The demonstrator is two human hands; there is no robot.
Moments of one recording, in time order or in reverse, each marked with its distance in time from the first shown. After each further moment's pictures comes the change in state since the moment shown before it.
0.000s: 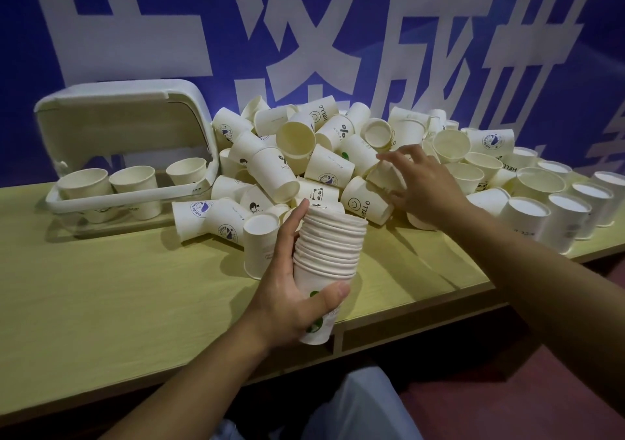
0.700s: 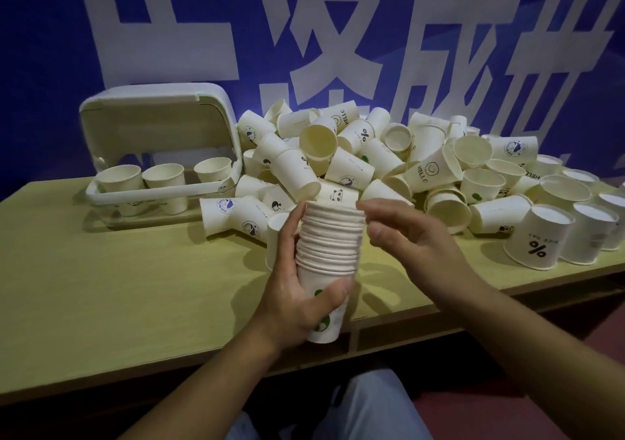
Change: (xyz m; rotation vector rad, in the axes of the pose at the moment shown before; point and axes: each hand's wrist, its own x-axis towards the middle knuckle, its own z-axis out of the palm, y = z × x) left_hand -0.016 0.003 -0.011 -0.012 0.118 0.003; right_hand -0.100 -0.101 -0.025 1.188 -0.028 -0.008
